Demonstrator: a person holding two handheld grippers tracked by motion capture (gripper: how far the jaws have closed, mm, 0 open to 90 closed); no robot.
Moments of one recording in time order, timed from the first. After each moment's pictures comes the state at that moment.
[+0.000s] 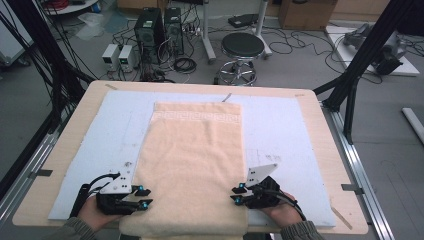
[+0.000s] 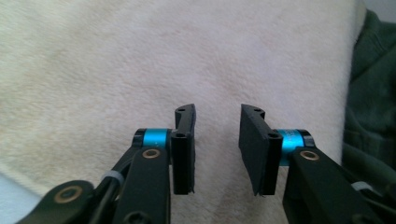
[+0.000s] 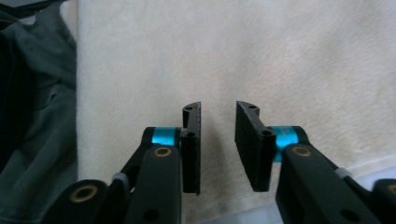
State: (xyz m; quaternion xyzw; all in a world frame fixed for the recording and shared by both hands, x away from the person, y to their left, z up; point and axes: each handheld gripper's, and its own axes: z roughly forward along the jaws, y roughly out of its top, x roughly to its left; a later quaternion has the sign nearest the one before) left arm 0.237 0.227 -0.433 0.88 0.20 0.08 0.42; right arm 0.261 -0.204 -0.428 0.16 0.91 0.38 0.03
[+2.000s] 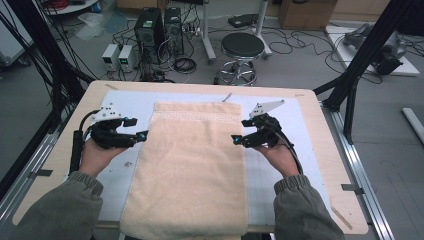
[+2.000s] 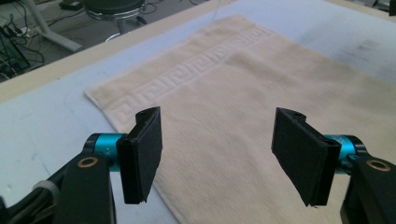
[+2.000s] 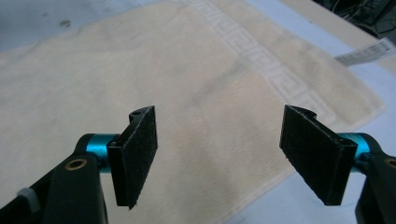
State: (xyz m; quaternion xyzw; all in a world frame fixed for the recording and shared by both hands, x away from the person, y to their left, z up) left arm 0.367 0.247 -0.348 0.79 0.34 0.19 0.47; right arm 0.394 -0.207 -0.349 0.27 0.86 0.41 0.12
